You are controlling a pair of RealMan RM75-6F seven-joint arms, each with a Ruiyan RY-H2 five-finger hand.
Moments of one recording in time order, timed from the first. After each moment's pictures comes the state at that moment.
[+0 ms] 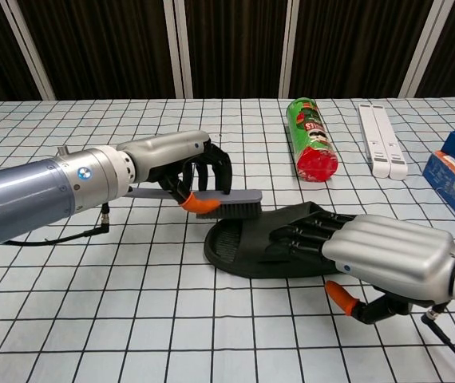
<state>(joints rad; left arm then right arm) -0.88 -1.75 -0.22 -1.31 1.22 0.80 0.10 0.56 -1.51 -0.04 -1.61 -1.59 0.93 -0.34</state>
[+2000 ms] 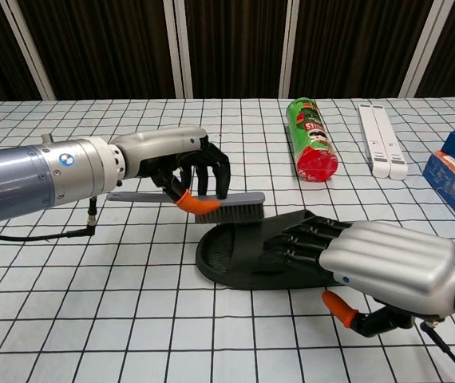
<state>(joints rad) -0.90 -1.63 -0.19 -1.43 1.21 0.75 -0.01 0.56 -1.50 -0.07 -1.65 -1.60 0.96 -0.38</state>
